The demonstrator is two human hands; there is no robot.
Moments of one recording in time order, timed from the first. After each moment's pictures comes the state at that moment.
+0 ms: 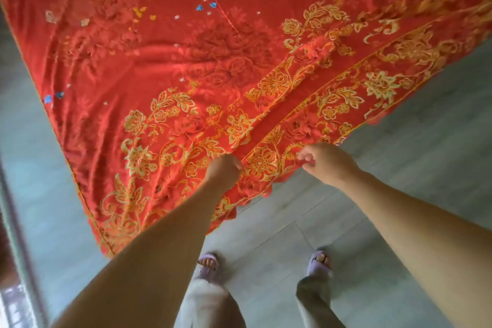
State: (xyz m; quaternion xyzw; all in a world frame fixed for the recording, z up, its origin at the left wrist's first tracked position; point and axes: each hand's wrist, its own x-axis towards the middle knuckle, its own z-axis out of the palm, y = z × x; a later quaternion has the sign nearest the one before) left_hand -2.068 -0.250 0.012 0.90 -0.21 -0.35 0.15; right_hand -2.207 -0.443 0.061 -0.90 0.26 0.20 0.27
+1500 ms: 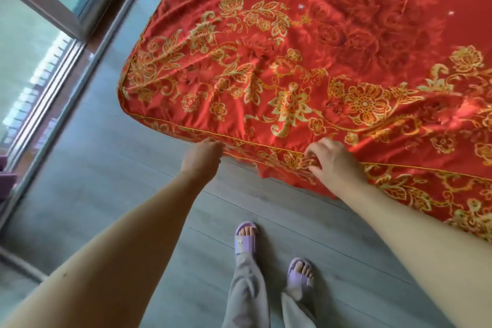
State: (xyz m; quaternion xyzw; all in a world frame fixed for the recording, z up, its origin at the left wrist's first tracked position) left_hand -2.211 -0.248 -0.047 0.96 0.11 -0.21 0.11; right_hand -2.152 -0.530 -0.043 -0.94 -0.21 0.22 0.17
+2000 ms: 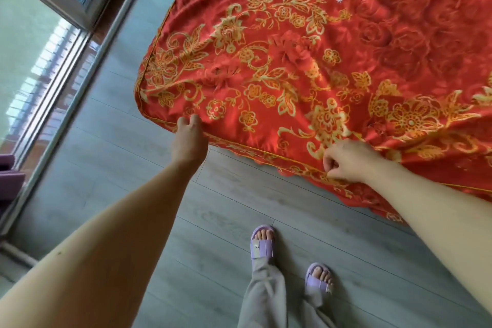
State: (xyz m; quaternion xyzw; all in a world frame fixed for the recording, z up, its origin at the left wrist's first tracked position) left_hand -2.181 -0.147 -0.065 0.93 0.30 -0.11 0.18; right_hand -2.100 -0.457 -0.036 -0.88 -0.26 0.40 -0.01
